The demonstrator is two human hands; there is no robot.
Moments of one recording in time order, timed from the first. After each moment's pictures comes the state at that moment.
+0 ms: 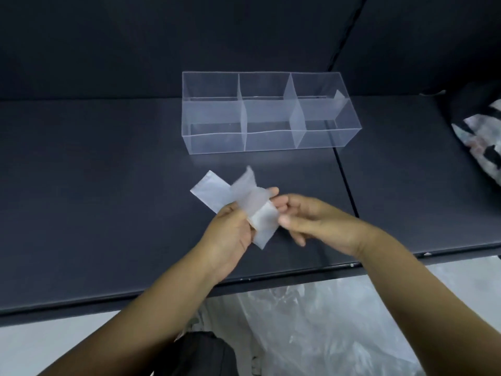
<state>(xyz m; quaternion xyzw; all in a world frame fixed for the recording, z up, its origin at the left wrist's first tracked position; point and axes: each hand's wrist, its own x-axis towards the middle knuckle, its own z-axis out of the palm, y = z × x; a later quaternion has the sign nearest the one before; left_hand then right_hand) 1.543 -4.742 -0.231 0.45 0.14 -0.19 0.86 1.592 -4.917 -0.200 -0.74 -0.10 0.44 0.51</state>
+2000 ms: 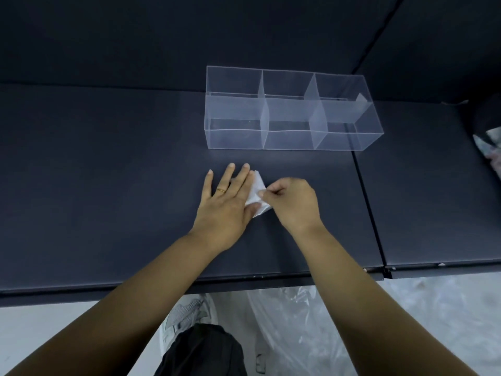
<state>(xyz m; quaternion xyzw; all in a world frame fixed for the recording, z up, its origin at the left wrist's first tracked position) 1.562 -4.691 -0.290 0.99 -0.05 -0.07 0.13 1.605 -4.833 -0.246 -0.91 0.05 0.15 0.38</state>
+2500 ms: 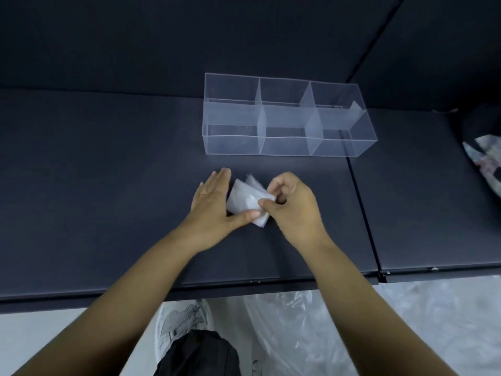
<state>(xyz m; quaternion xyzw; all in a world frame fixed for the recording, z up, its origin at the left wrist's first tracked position) 1.561 -4.674 -0.260 0.90 0.05 -0.16 0.40 1.591 -4.839 -0.227 -0.86 0.00 0.12 0.50</state>
